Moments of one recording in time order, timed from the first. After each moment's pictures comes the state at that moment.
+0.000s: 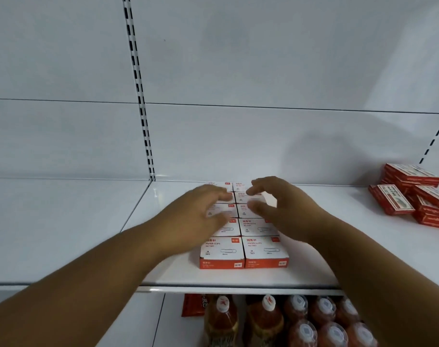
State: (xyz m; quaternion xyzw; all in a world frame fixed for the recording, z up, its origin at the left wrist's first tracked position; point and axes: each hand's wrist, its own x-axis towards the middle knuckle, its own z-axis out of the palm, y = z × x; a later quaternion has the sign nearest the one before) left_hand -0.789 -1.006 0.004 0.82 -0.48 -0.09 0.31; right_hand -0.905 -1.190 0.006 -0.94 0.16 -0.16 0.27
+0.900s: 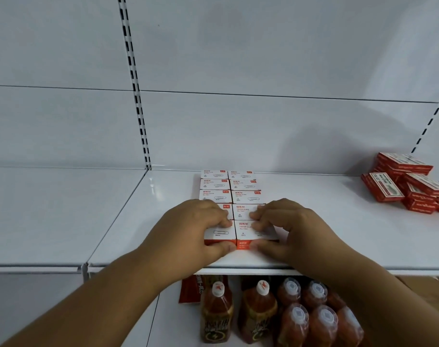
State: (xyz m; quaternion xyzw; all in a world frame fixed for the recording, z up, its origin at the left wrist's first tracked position) left_hand -0.822 -0.986 -0.031 0.81 -0.53 0.07 0.24; right_hand -0.962 -1.176 -0.033 -0.95 0.03 -0.22 0.20
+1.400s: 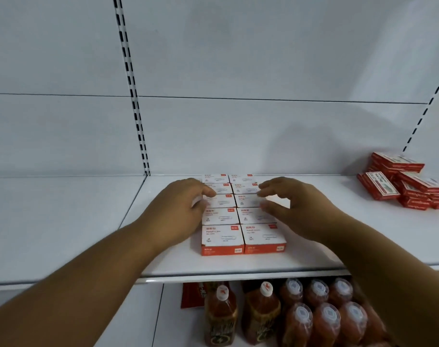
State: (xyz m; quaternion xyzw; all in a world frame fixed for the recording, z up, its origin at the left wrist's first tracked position) left_hand -0.774 -0.995 -0.010 0.83 -0.47 0.04 0.29; right_hand -0.928 -1.193 -0.006 -0.95 0.16 -0.20 0.19
